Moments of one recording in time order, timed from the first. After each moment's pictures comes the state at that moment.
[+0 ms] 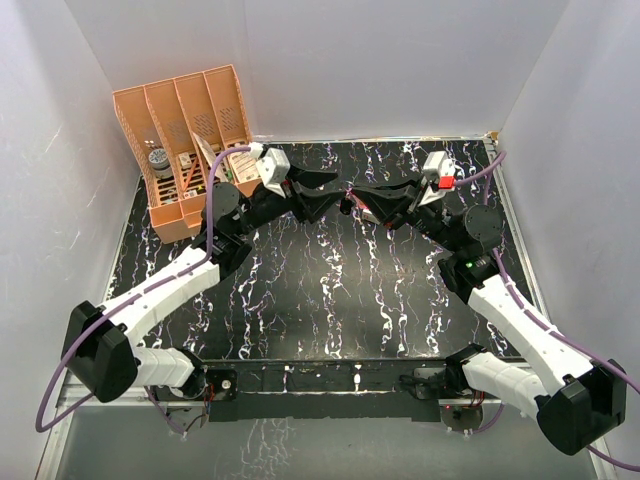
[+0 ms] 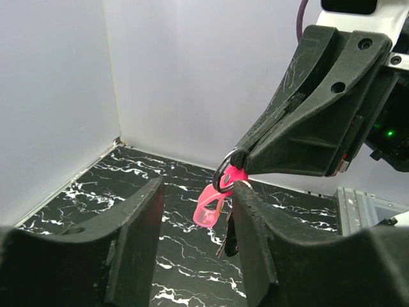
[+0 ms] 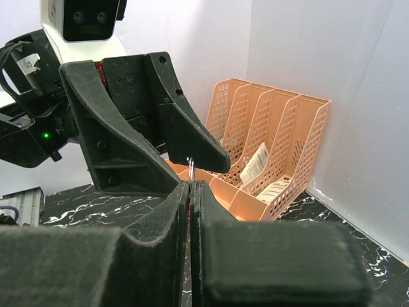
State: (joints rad) left arm -0.65 1.28 0.98 0.64 0.51 -0.20; right arm 0.44 0.98 0.80 0.63 -0.58 0.24
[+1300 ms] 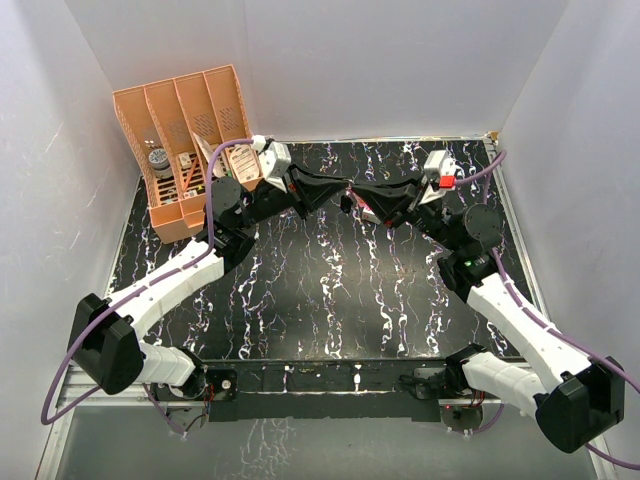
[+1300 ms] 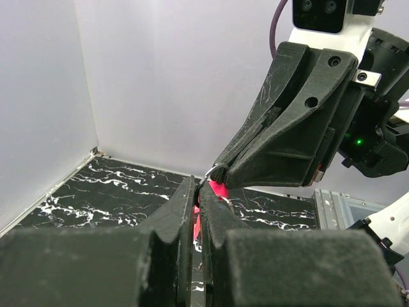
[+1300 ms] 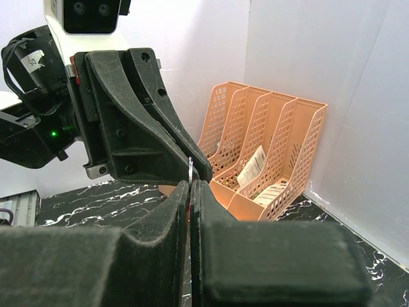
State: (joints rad) left arm -0.65 1.34 1.03 0.70 0.60 -0.27; right arm 0.44 0.99 0.80 0.66 -0.59 0.25
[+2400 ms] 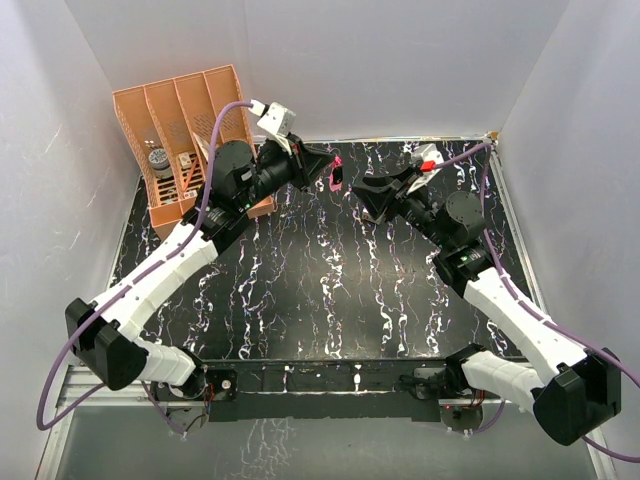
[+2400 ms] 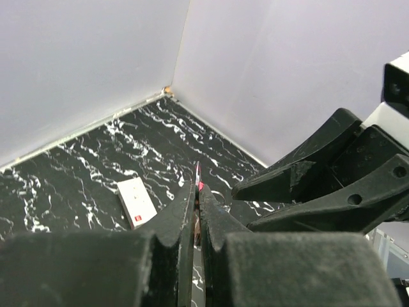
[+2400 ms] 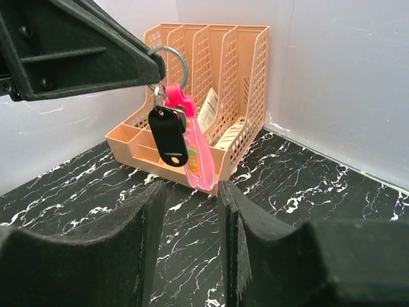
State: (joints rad) left arm -0.65 1.35 1.32 0.12 0.24 -0.27; right arm 0.44 1.03 0.83 0.42 -0.36 0.19
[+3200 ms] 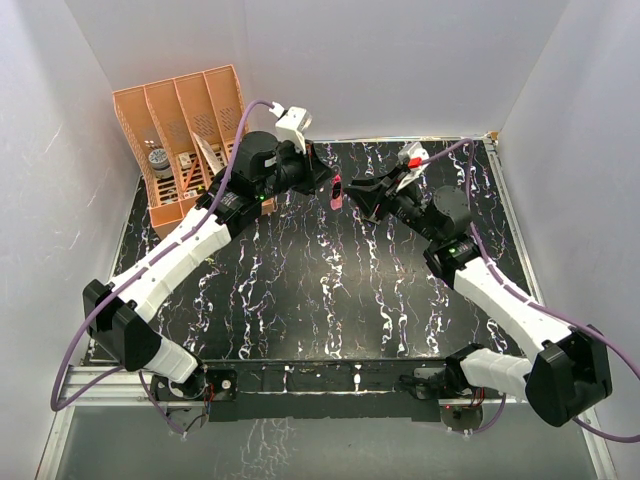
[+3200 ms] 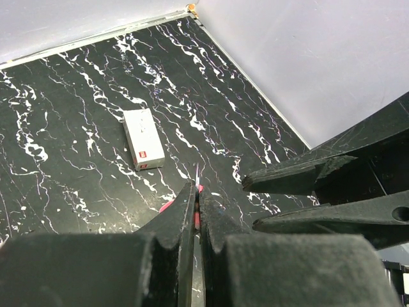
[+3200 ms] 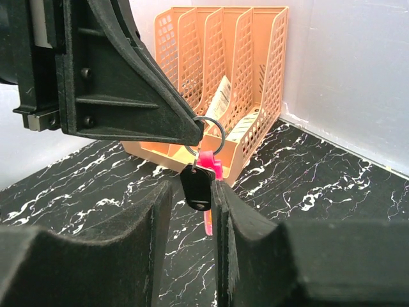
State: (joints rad) left arm -0.65 1.48 1.46 -0.20 0.19 -0.33; right arm 0.44 1.13 0.83 0.49 -0.42 0.21
